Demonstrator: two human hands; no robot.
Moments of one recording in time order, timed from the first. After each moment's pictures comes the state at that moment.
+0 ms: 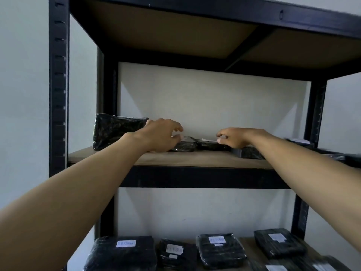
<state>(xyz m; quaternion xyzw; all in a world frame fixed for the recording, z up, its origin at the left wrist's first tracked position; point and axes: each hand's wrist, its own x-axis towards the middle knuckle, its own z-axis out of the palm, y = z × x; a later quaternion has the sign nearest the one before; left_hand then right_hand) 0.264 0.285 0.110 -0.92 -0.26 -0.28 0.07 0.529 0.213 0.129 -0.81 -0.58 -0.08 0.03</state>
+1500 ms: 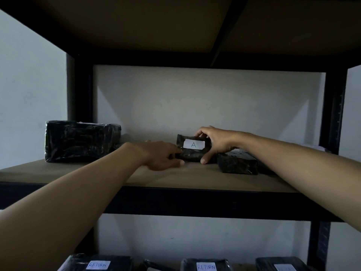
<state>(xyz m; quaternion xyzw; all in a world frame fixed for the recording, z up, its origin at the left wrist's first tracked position) 0.381 0.301 0.101 -0.95 -0.31 -0.05 0.06 0.613 0.269 0.130 -0.69 -0.71 0.01 0.16</state>
